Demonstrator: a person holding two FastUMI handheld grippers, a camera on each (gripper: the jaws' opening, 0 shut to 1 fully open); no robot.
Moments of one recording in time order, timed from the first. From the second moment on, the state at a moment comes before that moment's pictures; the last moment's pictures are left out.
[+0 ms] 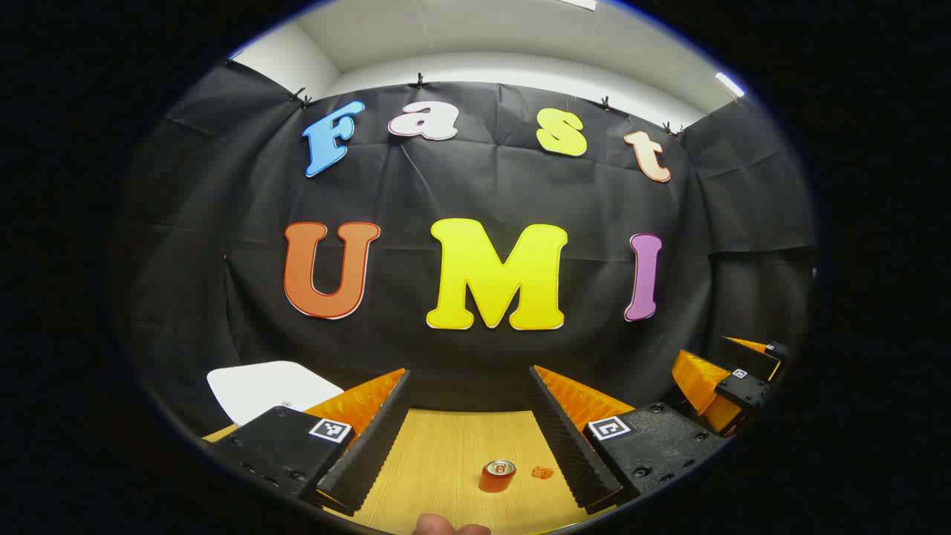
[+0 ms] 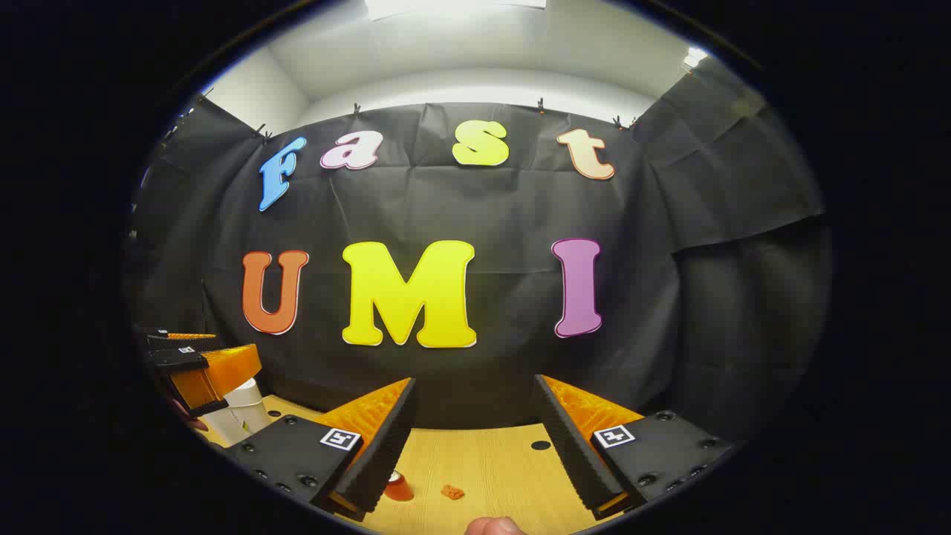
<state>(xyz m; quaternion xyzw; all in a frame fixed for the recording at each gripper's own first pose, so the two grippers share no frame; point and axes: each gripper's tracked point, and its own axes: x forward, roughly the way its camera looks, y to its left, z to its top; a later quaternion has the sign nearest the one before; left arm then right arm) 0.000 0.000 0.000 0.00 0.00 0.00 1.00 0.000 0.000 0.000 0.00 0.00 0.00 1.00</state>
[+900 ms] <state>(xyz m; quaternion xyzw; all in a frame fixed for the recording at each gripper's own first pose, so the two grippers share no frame) -0.003 0.002 0.009 0.01 -0.01 0.01 1.00 0.007 -0.001 0.000 0.01 0.01 0.00 1.00</state>
